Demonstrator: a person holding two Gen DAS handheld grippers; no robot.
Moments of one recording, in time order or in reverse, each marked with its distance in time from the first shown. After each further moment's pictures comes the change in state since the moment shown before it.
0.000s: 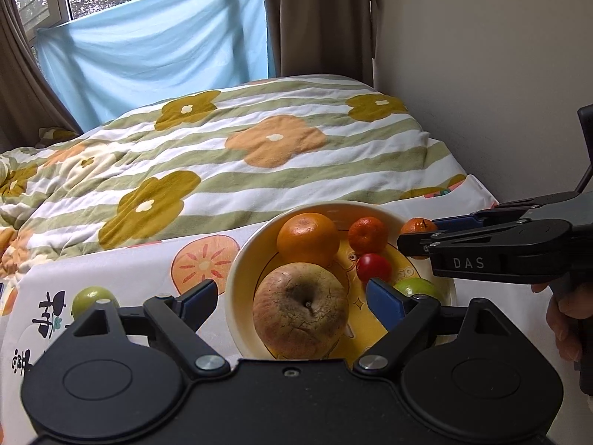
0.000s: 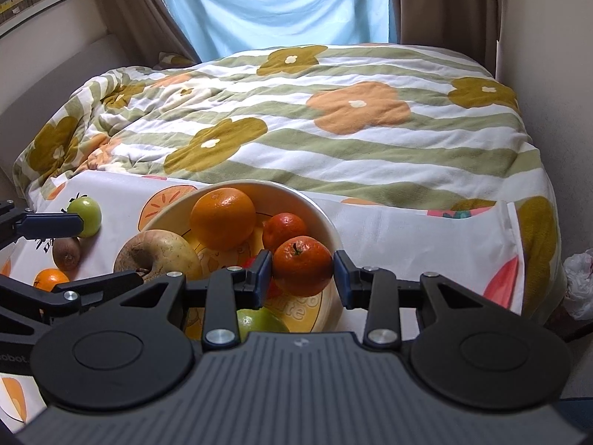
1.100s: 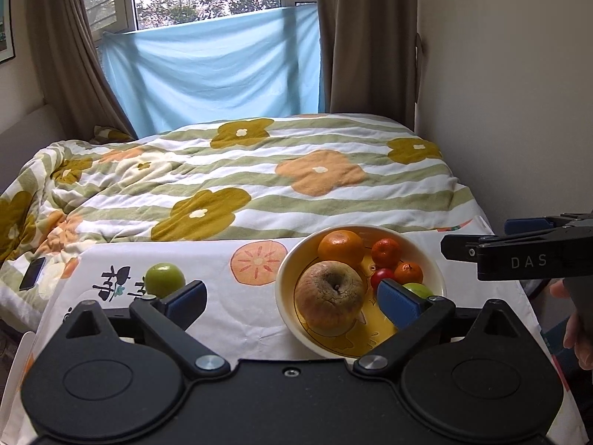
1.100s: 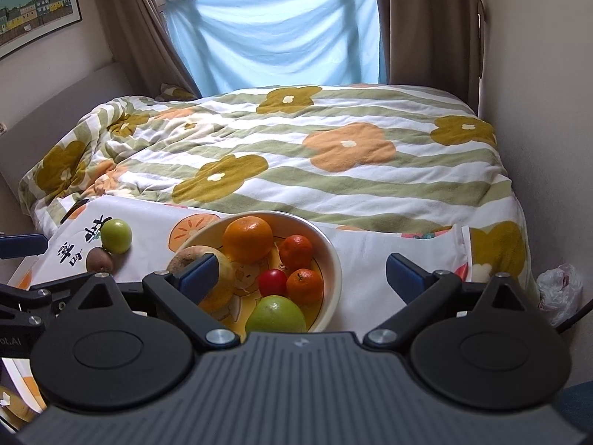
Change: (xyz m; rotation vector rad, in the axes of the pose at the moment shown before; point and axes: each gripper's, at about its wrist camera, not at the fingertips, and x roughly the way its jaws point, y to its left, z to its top) left arm -0.093 0.009 -0.023 -0.135 -0.113 0.124; right arm -0.092 0.019 -0.003 -0.004 -0.118 -0.033
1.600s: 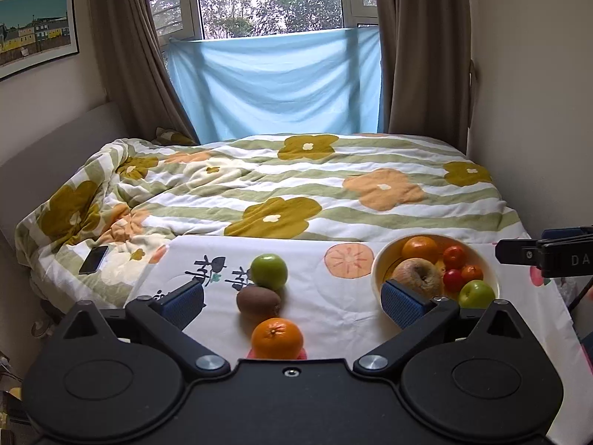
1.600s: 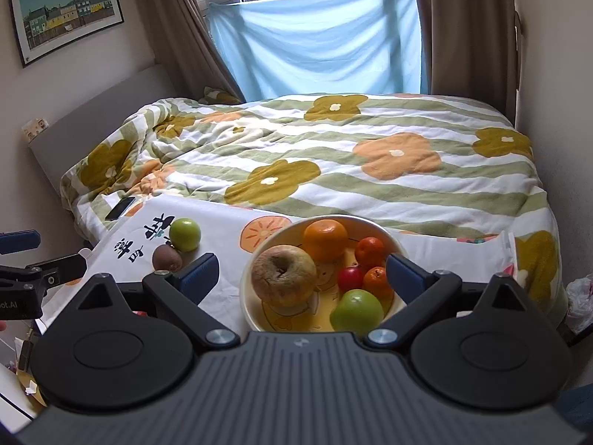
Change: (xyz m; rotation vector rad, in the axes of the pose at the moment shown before) left arm -0.060 0.081 -0.023 -0.063 -0.044 0.153; right arm -0.033 0.056 -0.001 -0.033 -0.017 0.121
